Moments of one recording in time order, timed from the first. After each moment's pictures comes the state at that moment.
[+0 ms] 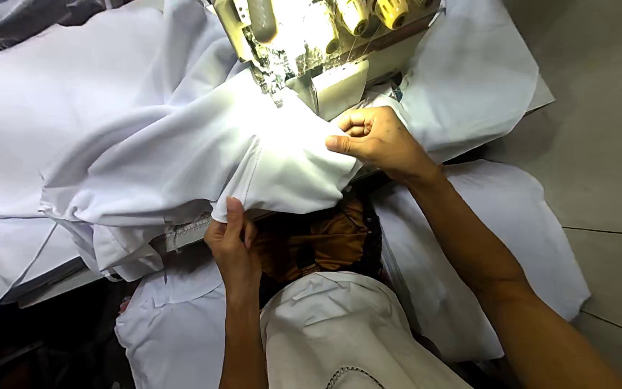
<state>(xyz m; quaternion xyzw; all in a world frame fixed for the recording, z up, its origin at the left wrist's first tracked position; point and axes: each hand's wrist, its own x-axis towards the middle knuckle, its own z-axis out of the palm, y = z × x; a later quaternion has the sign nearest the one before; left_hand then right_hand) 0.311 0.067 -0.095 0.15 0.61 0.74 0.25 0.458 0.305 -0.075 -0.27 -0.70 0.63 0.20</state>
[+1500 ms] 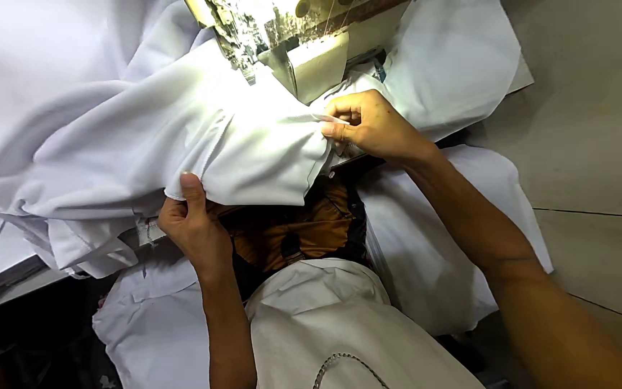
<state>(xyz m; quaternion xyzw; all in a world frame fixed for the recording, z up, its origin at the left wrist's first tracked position) 0.298 0.079 -0.090 0.20 0.66 0.71 0.15 0.474 0.319 -0.079 -0.22 -0.77 0.59 0.15</state>
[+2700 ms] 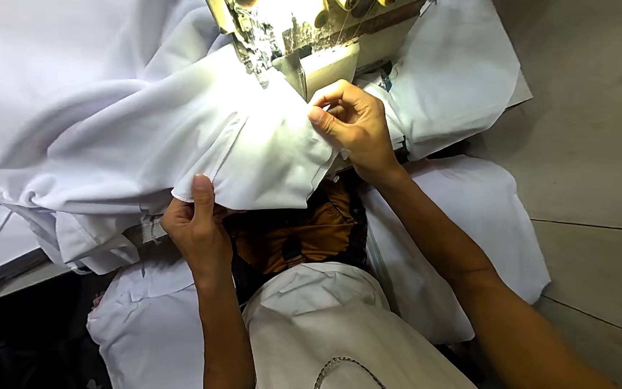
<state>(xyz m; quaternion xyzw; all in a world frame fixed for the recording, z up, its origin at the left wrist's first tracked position) 0.297 0.070 -0.081 0.23 0.65 0.70 0.18 0.438 0.287 -0.085 -0.19 -0.68 0.59 0.38</state>
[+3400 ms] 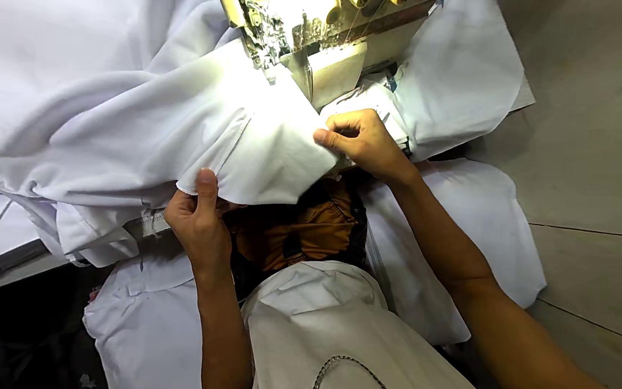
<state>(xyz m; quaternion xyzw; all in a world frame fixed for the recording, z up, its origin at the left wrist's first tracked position) 0.293 0.068 -0.086 0.22 0.66 0.69 0.18 0.457 0.295 -0.092 -0.21 -0.78 0.54 0.23</state>
